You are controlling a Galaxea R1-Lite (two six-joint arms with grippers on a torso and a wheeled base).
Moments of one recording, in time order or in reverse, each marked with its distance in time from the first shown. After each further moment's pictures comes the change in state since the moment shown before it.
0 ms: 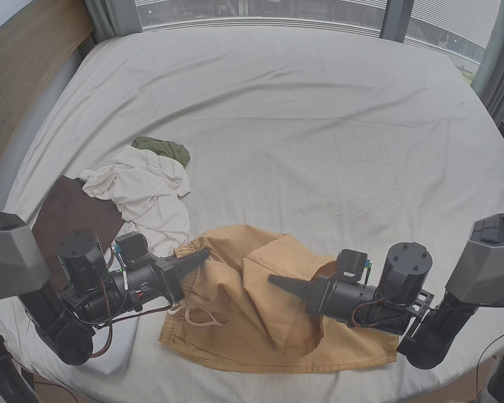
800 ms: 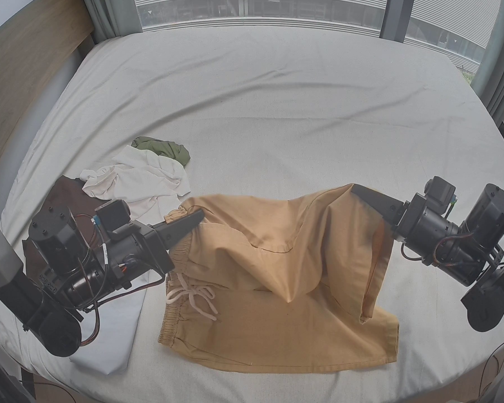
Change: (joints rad) left arm -0.004 -0.125 -0.060 0.000 -0.006 -0.095; right arm -0.259 -0.331 0.035 0.020 0.069 -0.012
